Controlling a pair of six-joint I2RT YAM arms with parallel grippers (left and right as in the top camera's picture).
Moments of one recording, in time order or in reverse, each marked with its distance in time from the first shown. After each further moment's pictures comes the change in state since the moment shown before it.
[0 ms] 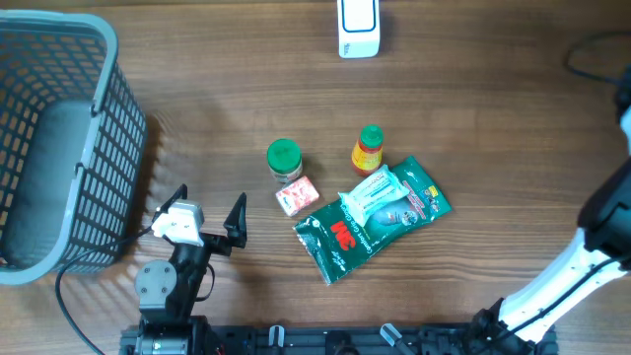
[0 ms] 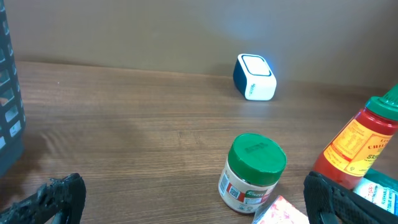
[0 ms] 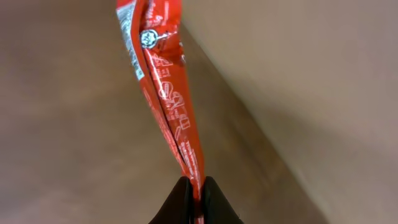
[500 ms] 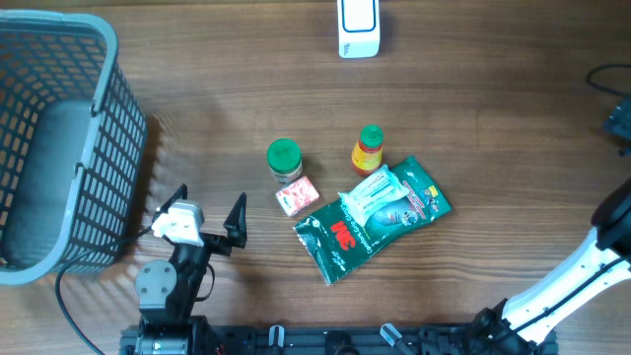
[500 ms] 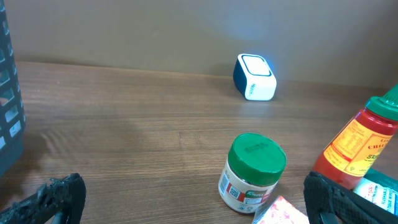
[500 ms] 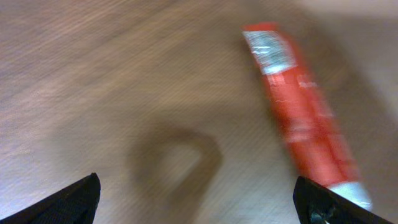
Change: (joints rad) left arm 0.000 0.000 0.000 0.000 0.000 0.000; right arm -0.072 0.053 -0.006 -0.197 -0.162 0.183
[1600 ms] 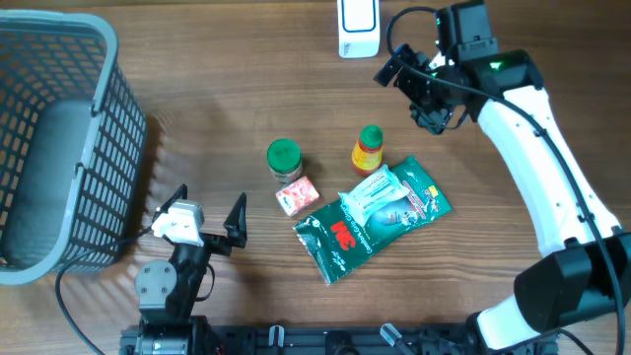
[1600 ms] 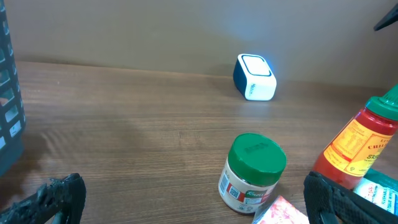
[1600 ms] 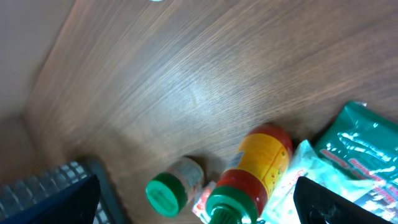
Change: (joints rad) left arm 0.000 0.000 0.000 0.000 0.000 0.000; right arm 0.925 -0.517 -0.003 -0.637 -0.446 1.021
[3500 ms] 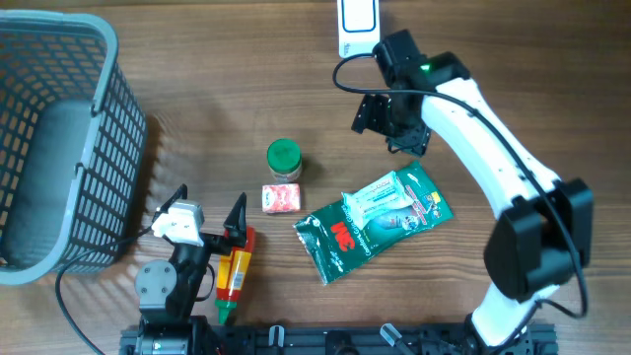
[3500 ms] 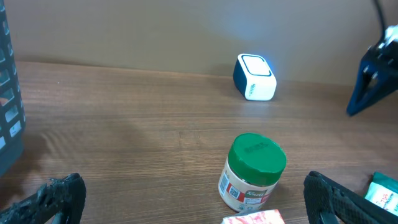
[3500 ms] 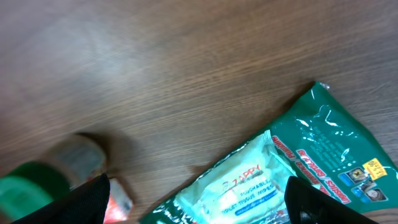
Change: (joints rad) left arm 0.000 0.000 0.000 0.000 0.000 0.000; right arm 0.137 0.167 0.013 -0.171 0.172 -0.192
